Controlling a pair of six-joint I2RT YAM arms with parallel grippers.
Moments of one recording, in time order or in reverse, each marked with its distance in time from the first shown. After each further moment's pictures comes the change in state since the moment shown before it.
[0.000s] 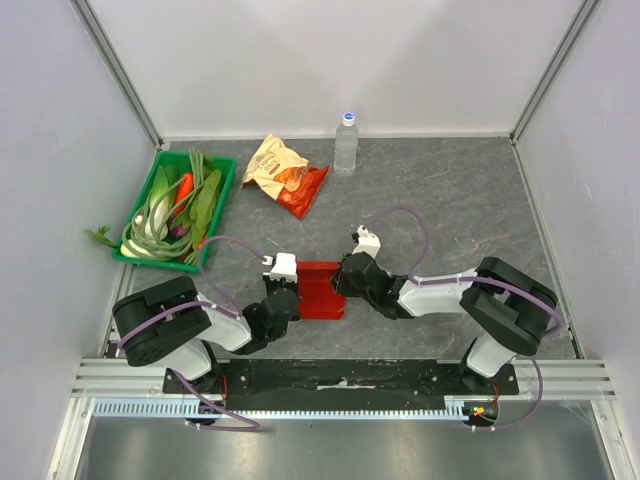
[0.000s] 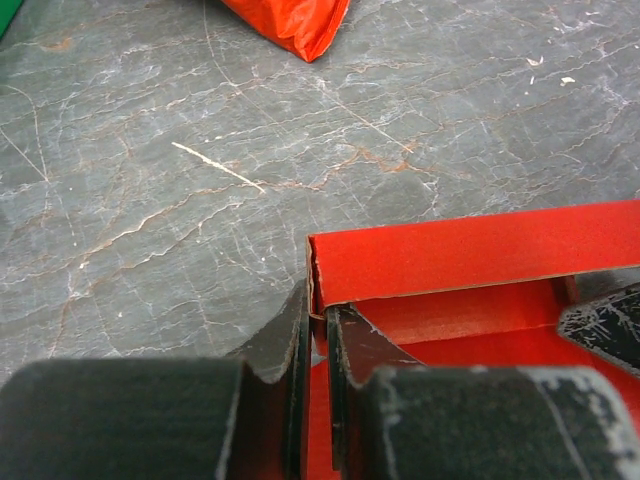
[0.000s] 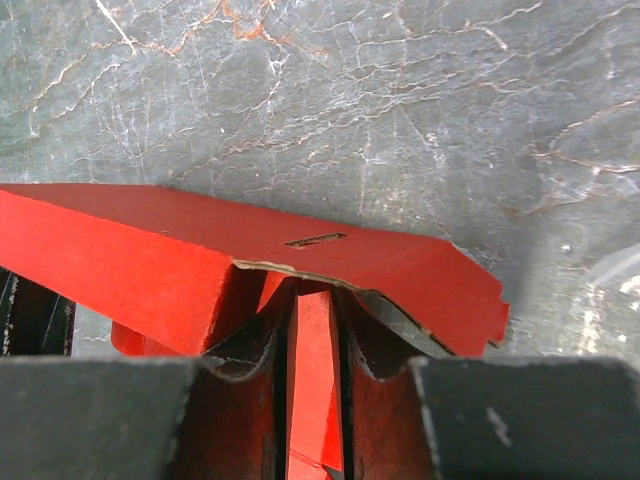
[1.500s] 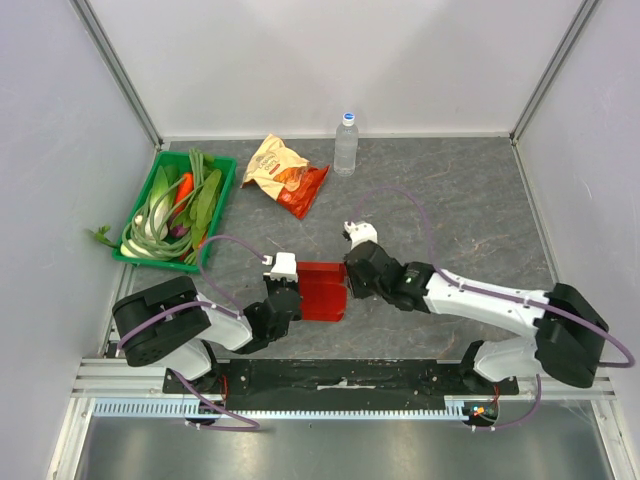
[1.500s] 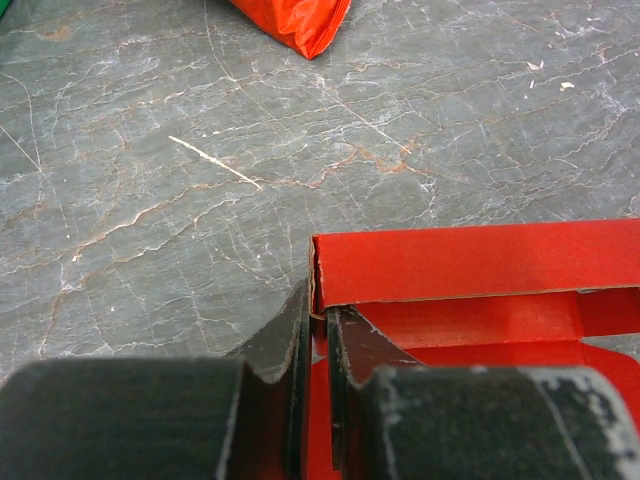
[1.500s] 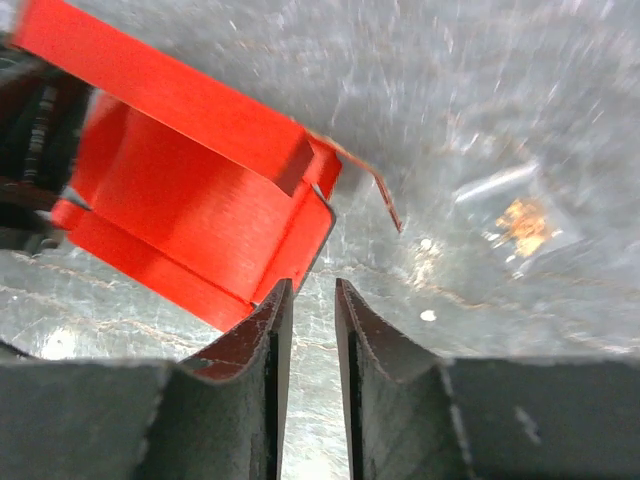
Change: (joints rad) left arm -0.006 -0.002 0.014 -0.041 -0.023 -0.045; right arm 0.031 -0.254 0.142 -0.586 -0.043 -0.276
